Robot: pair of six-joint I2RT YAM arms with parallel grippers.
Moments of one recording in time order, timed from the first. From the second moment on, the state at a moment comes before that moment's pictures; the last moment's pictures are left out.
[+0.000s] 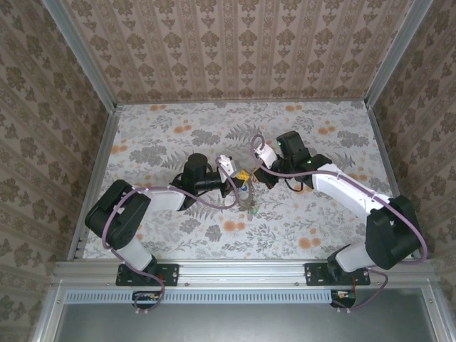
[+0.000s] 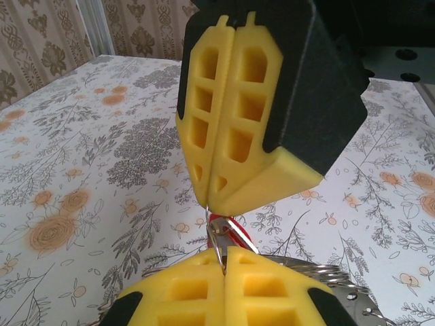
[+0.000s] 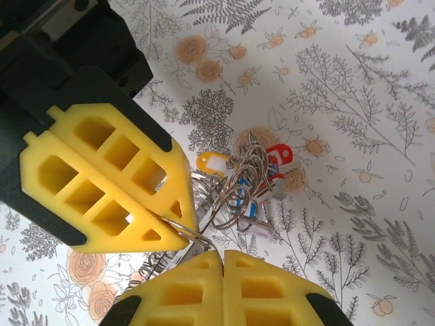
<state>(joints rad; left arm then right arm) -0.68 1.63 0.66 0.69 0.69 0.21 0.45 1.45 1.01 -0.41 -0.43 -0.24</state>
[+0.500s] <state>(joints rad) -0.69 1.61 0.66 0.69 0.72 0.21 0.40 1.46 1.02 -0.43 -0.42 -0.18</state>
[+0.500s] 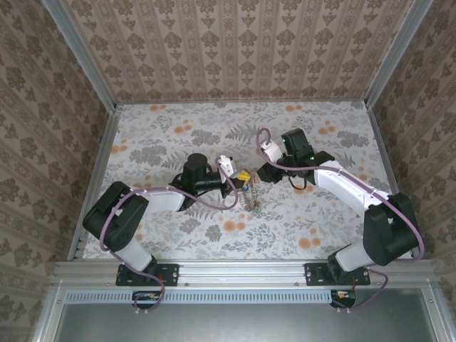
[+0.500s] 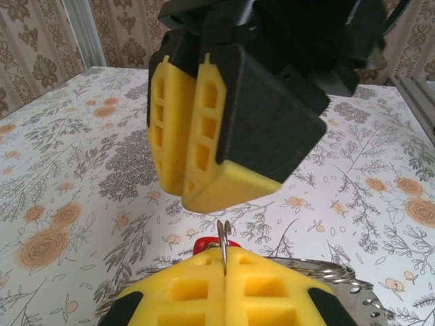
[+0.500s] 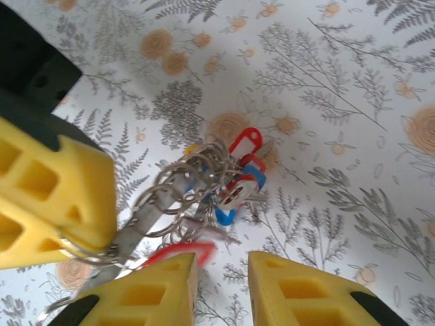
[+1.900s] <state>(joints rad) -0.66 1.60 0.70 0.66 0.99 0.20 0.39 1.15 0.72 -0.18 -0.65 -0.55</state>
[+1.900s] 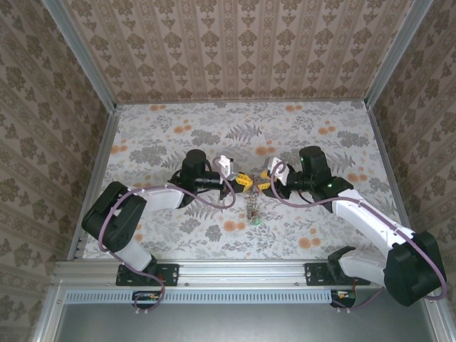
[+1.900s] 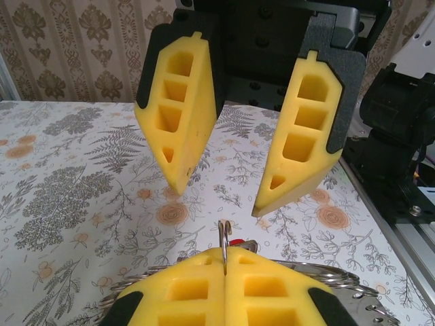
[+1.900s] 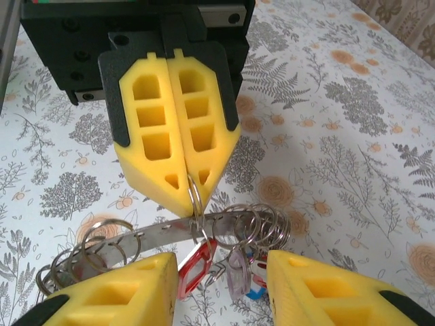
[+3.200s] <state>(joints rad) -0.66 1.55 0.76 0.44 0.95 0.28 0.44 1.28 0.88 -0.33 -0.66 -0.61</state>
